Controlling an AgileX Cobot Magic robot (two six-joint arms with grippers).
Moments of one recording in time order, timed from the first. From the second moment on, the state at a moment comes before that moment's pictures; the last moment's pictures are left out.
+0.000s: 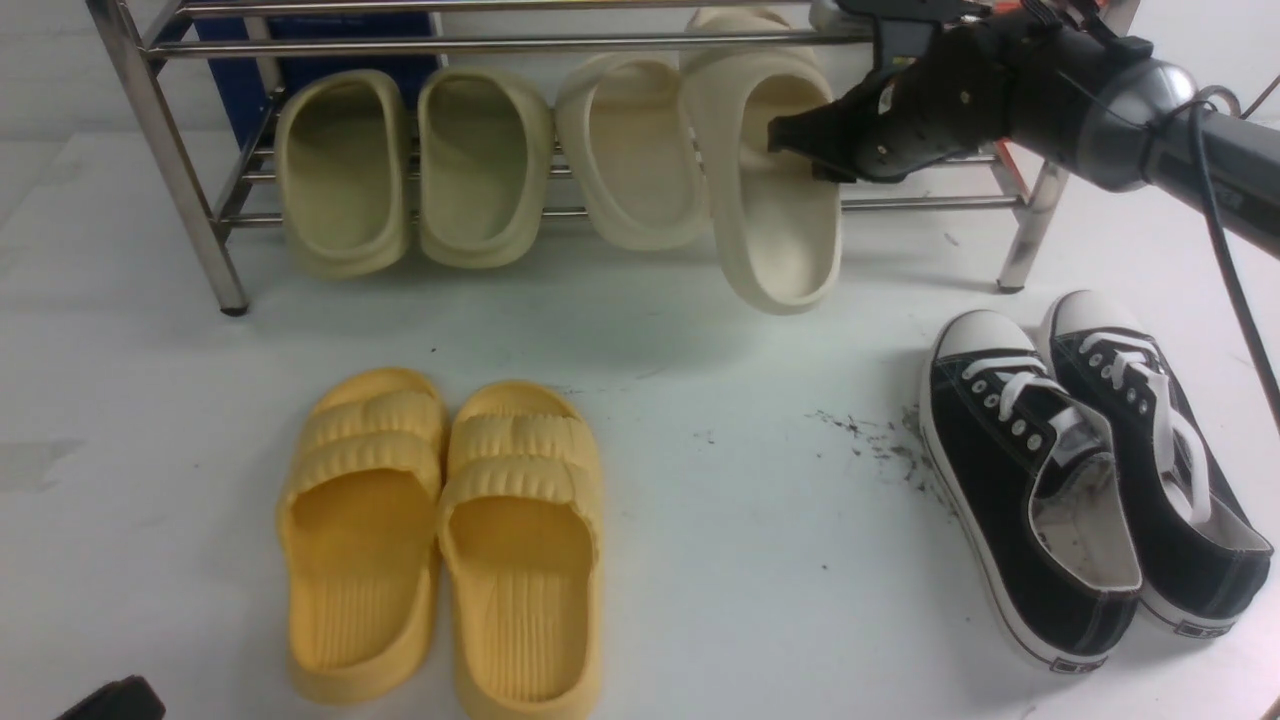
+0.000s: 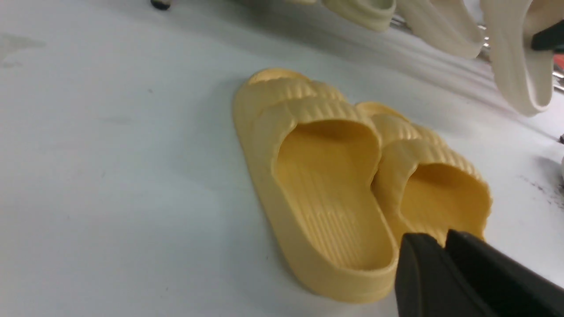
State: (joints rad) right arm 0.32 2.26 -2.03 -0.07 0.52 0.36; left arm -0.15 -0.01 -0.01 -0.13 0.39 -0.33
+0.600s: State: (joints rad) right arm 0.32 2.32 -2.08 -0.14 0.43 0.41; left arm -0.15 -0.01 0.03 -0.14 0.39 -0.34
